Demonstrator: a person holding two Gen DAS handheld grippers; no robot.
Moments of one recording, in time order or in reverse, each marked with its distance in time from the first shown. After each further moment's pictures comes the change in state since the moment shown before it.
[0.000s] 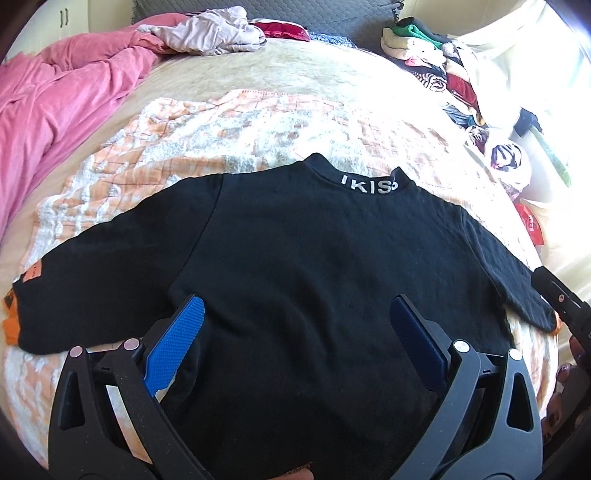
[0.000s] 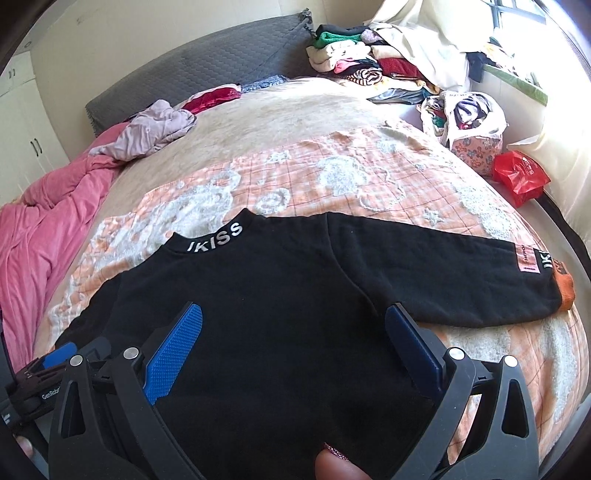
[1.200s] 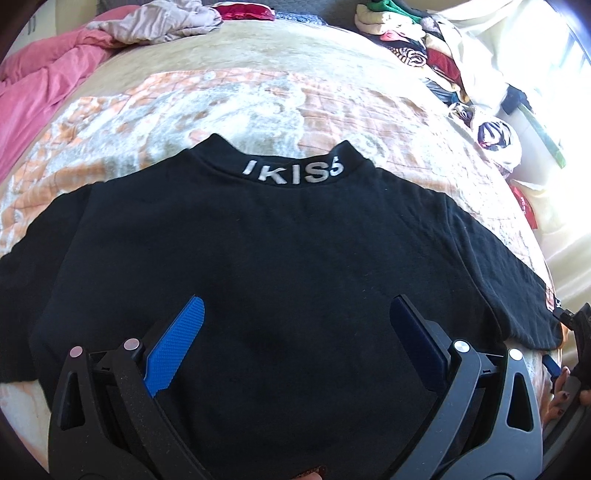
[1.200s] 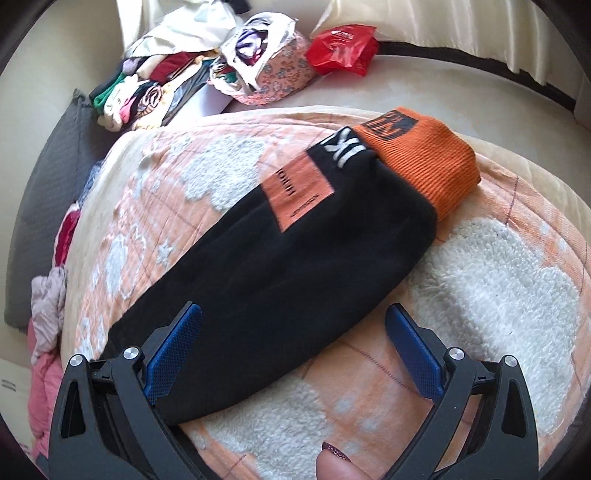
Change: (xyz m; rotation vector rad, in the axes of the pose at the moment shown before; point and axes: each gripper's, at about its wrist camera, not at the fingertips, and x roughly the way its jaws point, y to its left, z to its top) left arm 0.090 -0.085 0.021 0.063 0.052 -0.043; right arm 0.036 -0.279 -0.034 0.846 0.015 -0.188
